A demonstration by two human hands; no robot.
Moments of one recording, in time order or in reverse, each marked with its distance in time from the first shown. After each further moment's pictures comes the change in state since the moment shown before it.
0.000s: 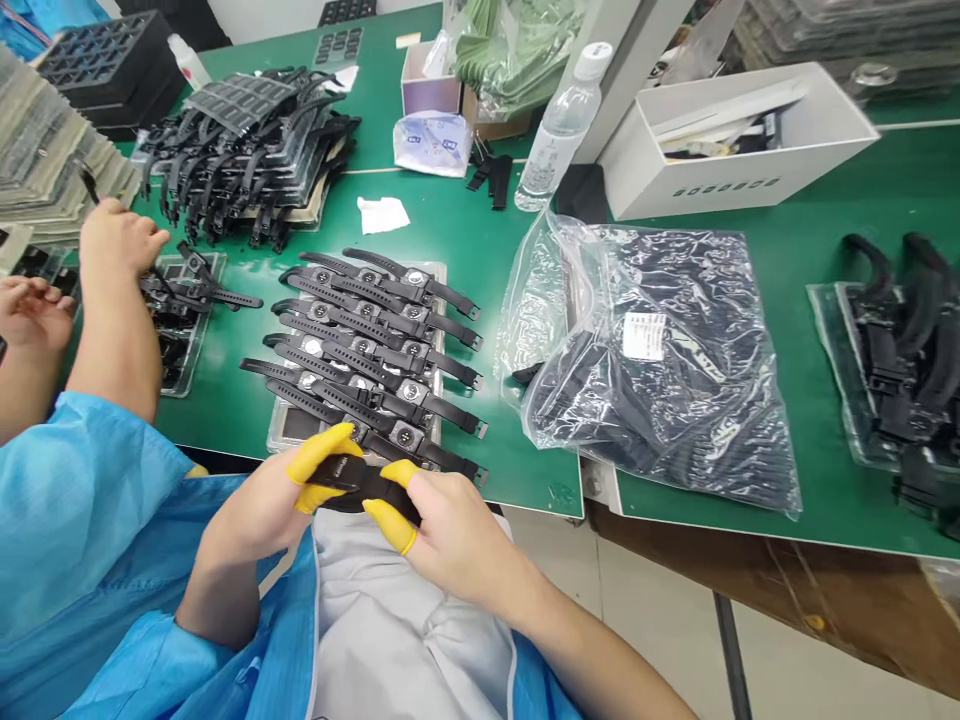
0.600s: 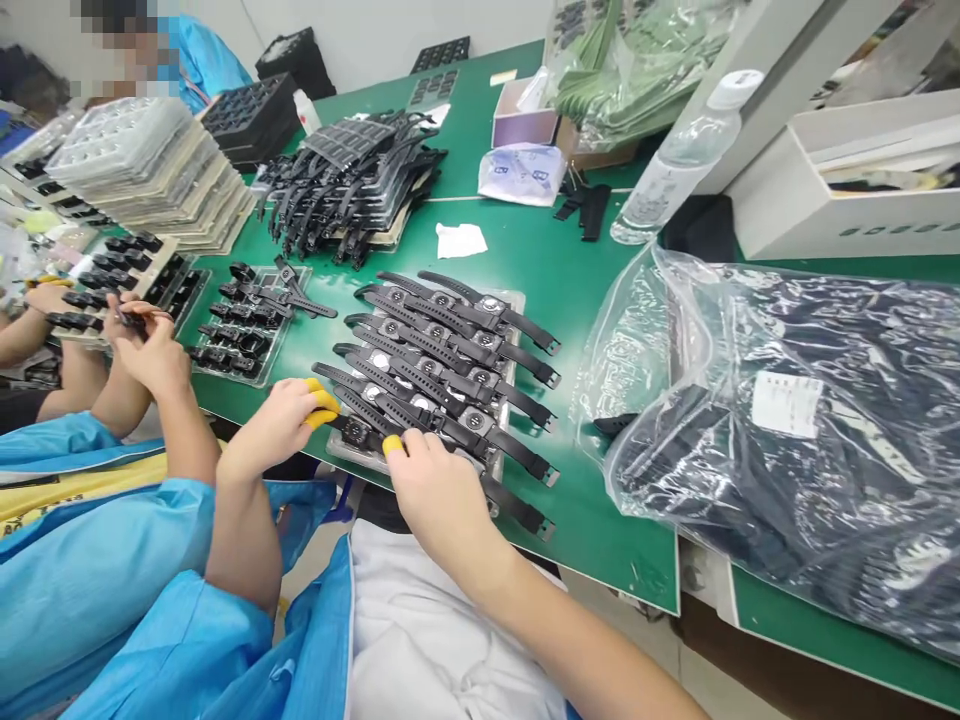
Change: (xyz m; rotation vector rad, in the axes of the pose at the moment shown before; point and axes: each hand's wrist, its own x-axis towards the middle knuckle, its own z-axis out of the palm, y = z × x) left_hand -0.017 -0.070 -0.073 0.558 -0.082 -0.398; right_hand 0.068 -0.008 0.043 -0.939 -0.053 -0.205
